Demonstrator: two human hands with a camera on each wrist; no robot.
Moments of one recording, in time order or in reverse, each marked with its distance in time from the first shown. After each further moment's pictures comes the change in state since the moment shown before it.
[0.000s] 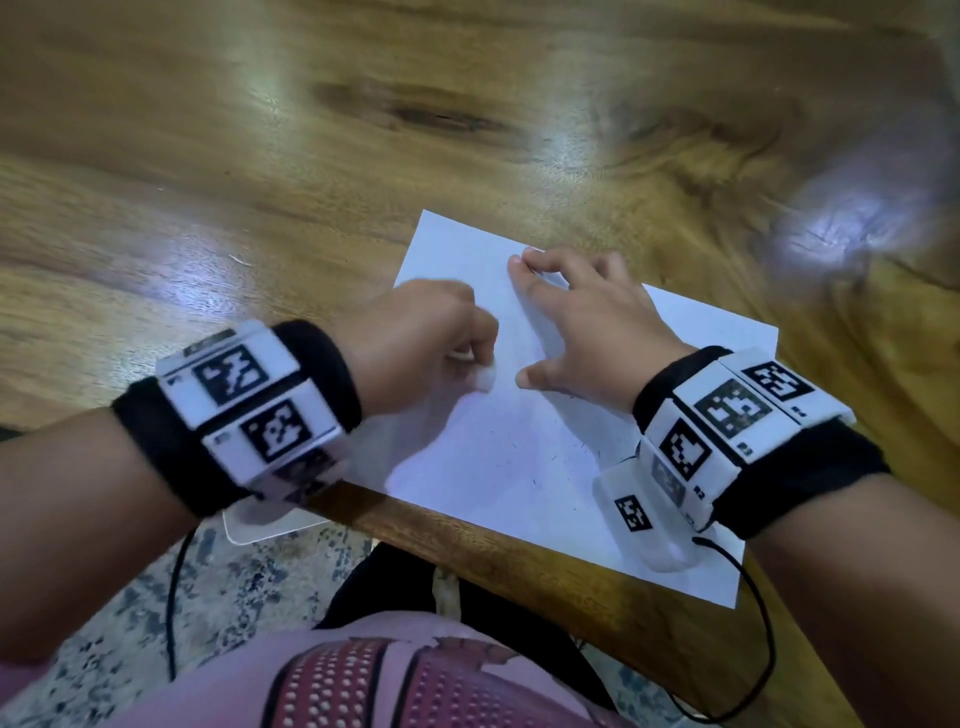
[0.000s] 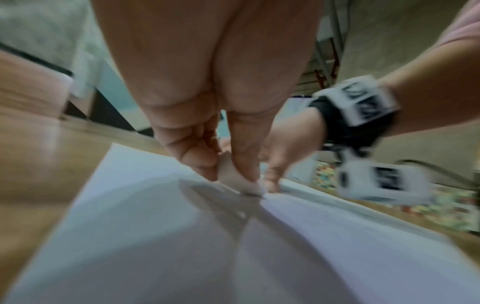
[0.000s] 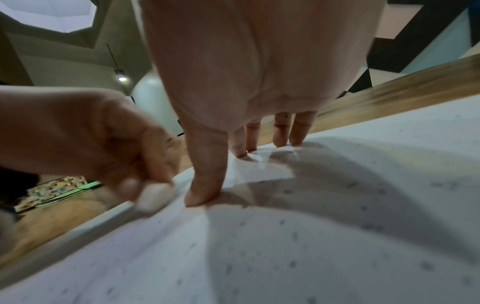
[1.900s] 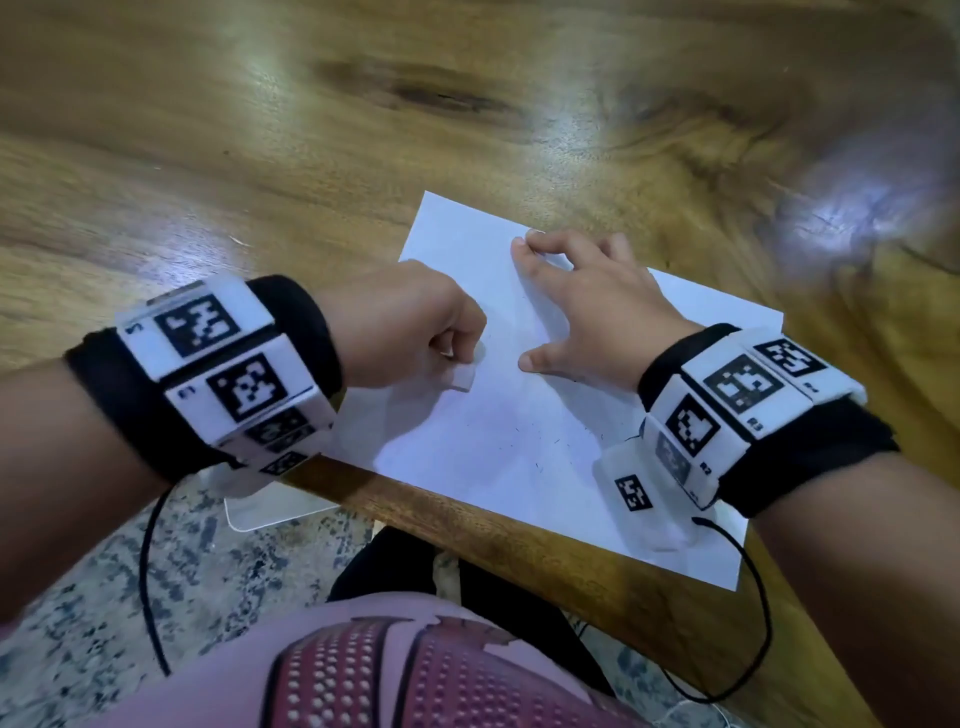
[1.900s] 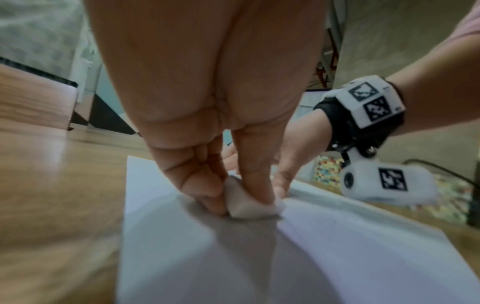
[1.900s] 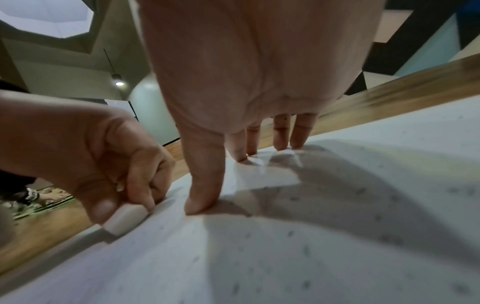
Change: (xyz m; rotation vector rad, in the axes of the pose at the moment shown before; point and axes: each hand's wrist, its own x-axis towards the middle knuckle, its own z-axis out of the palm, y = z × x) left_hand -0.002 -0.003 -0.013 0.045 -0.169 -0.091; right_hand 0.000 -0.001 -0.001 -0.003 -0.005 0.006
